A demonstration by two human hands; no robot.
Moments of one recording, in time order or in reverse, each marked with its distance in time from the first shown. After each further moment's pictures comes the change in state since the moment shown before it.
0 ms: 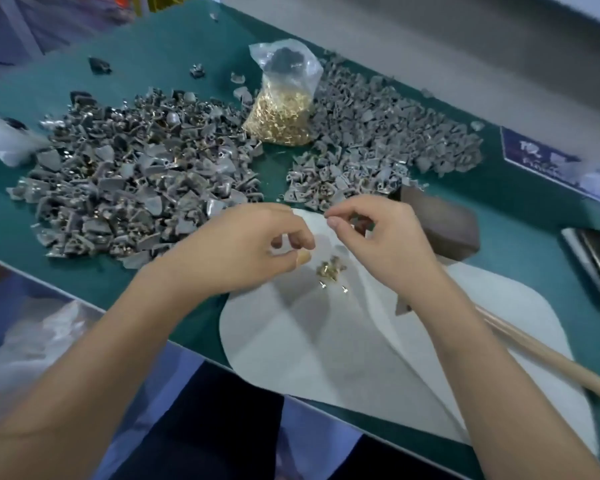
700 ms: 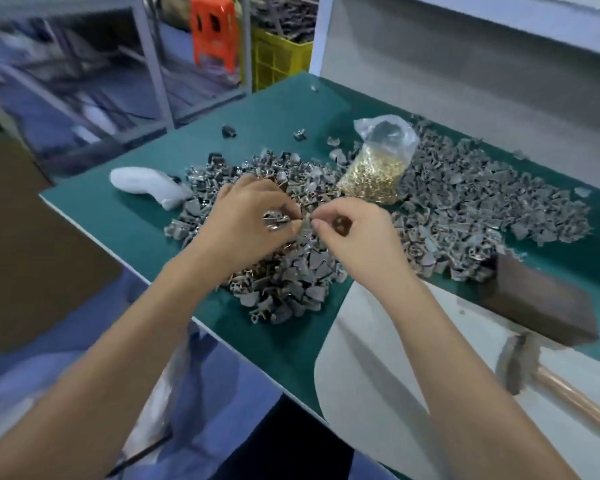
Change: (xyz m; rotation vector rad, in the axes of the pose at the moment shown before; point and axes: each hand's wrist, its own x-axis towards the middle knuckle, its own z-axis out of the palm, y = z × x) left_hand -0.033 -0.073 -0.083 0.192 0.452 -0.234; right_hand 0.084 -0.087 0.081 0.172 -0.057 -0.083
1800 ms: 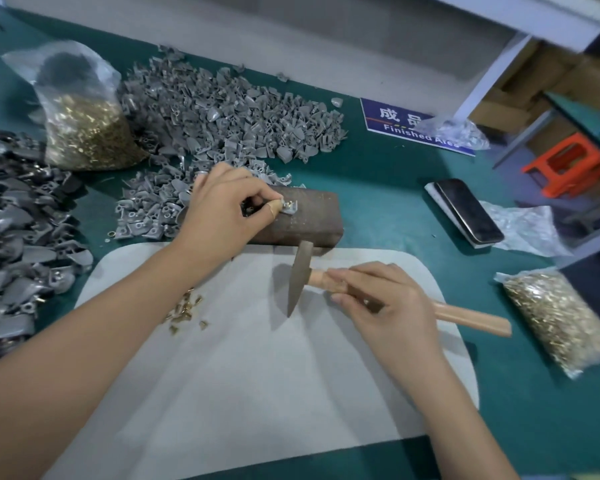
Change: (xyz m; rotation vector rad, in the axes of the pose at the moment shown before) left_hand 0.064 0.189 0.221 -0.376 -0.102 0.346; right_hand -0.256 0.125 -0.166 -0.275 0.429 0.341
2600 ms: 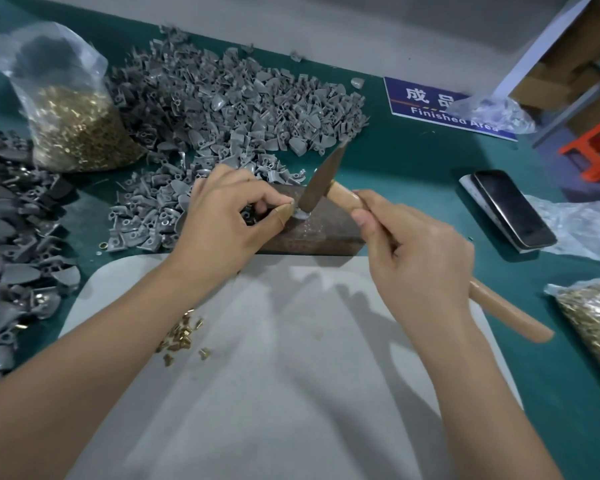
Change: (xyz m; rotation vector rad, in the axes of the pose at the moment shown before) left_hand 0.000 -0.002 0.000 -0.053 -0.005 -0.054; right_hand 0.073 -0.027 0.004 -0.340 0.211 -0.030
